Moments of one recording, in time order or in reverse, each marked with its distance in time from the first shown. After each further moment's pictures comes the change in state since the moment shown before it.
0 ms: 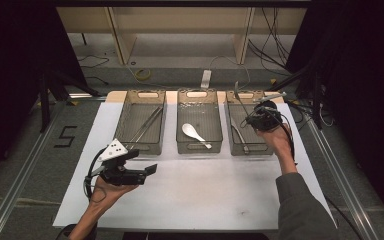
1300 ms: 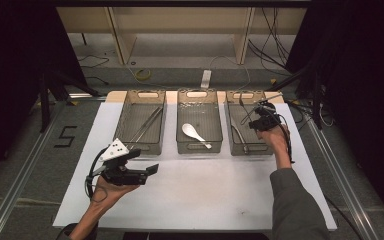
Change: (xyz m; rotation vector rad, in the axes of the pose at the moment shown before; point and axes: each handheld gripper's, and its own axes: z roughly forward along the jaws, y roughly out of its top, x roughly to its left) left arm -0.003 0.001 0.001 -0.007 -0.011 0.006; right arm -0.021 -0.007 0.036 0.157 -0.036 0.127
